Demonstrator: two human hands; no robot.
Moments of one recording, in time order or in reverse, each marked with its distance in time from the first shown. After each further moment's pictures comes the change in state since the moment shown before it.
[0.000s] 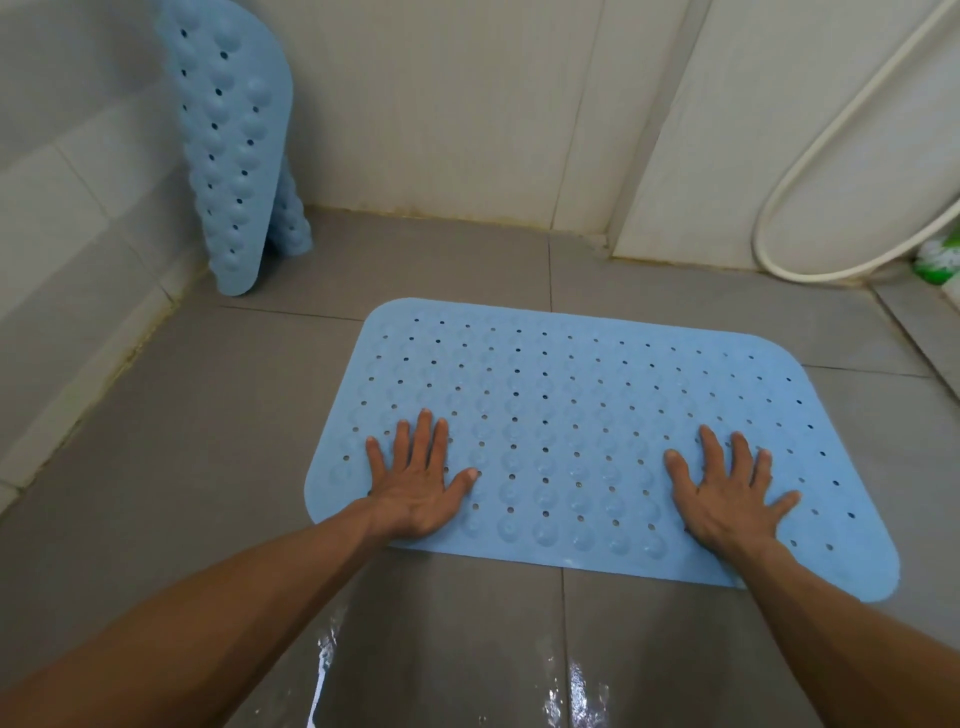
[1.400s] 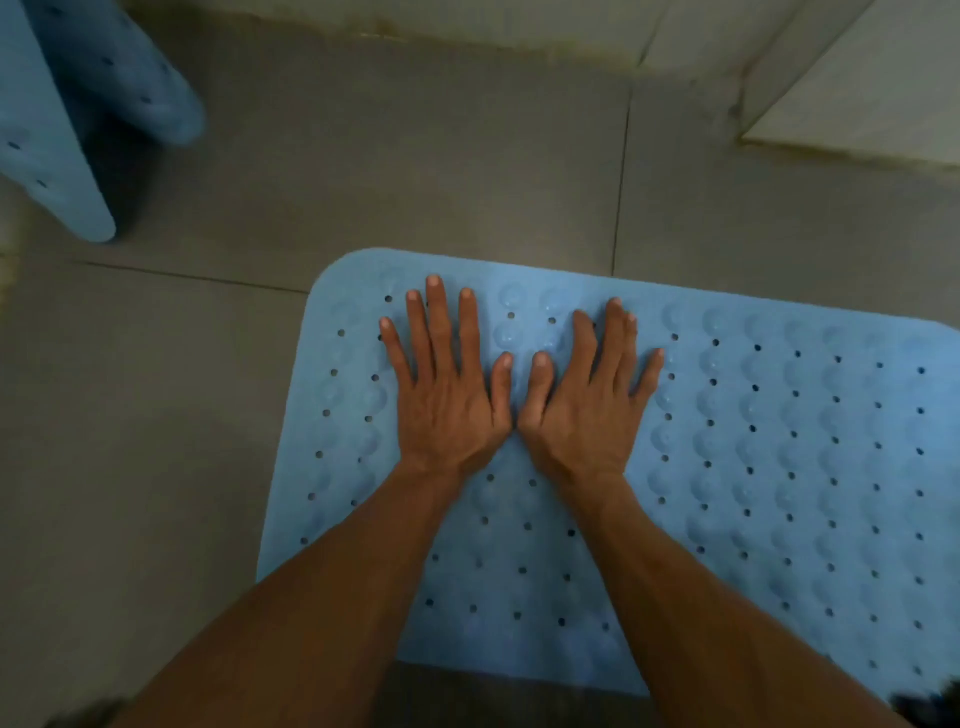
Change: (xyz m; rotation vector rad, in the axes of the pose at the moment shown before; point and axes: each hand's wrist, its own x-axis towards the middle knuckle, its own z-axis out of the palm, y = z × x) left_hand 0.161 0.040 -0.061 0.077 0.493 -0.107; right_hand 0.064 -0.248 0.012 0.101 0.209 -0.345
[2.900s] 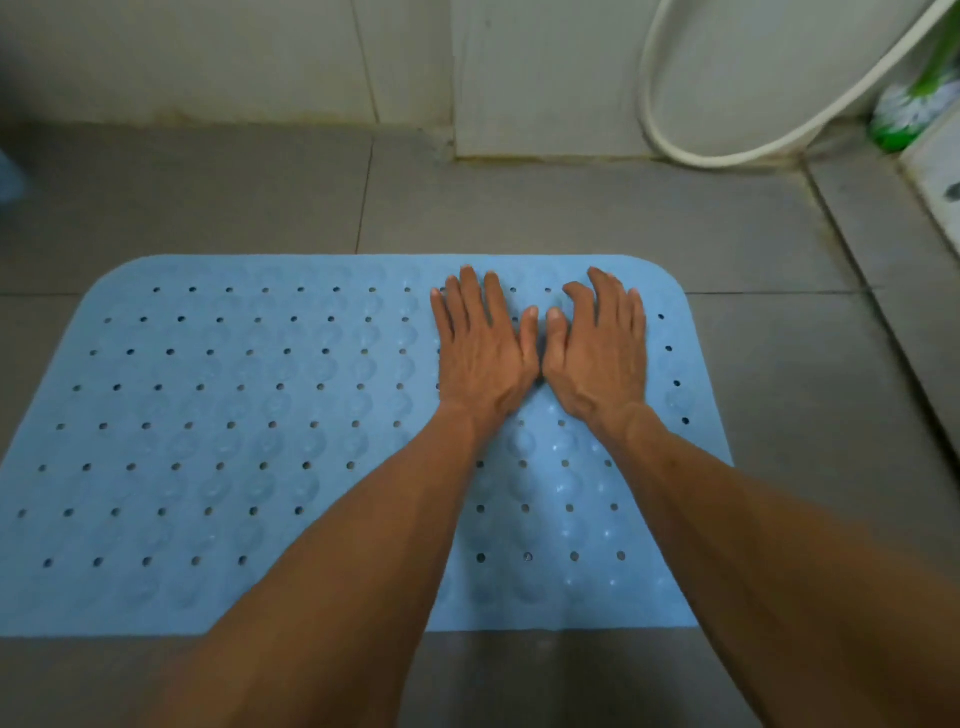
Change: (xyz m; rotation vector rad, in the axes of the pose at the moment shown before) left_hand -0.034 0.283 0.041 -0.235 0.117 0.121; right_hand 0.022 0.281 -0.057 0.104 0.205 -0.088
